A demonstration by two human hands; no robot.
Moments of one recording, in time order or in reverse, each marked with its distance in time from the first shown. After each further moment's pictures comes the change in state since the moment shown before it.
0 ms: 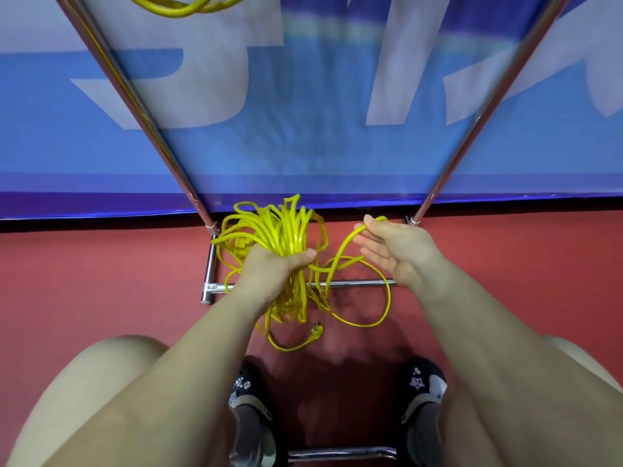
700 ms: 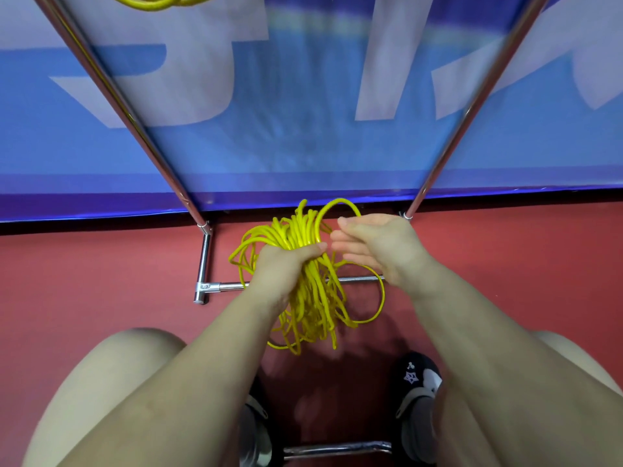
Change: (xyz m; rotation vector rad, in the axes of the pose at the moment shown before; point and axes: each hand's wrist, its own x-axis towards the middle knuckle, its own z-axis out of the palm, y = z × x) left_hand -0.006 0.009 0.034 -0.264 -0.016 -0.191; right_hand -0.011 0.000 0.003 -0.256 -0.097 -0.086
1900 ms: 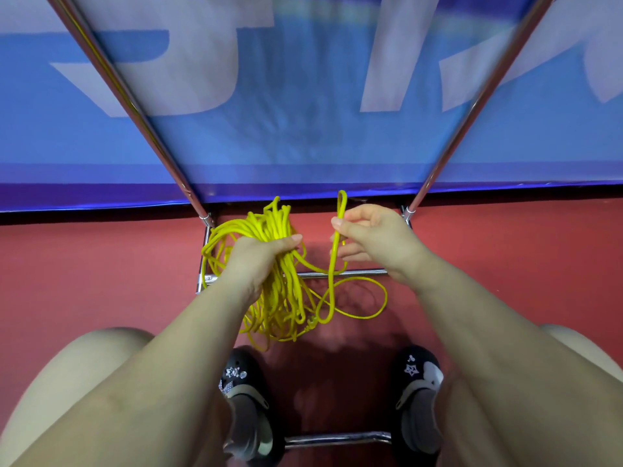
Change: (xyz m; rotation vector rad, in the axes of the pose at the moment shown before) left_hand 0.014 0.001 -0.039 0.038 0.047 -0.020; right_hand 0.000 0.005 0.005 -0.209 -0.105 -0.126
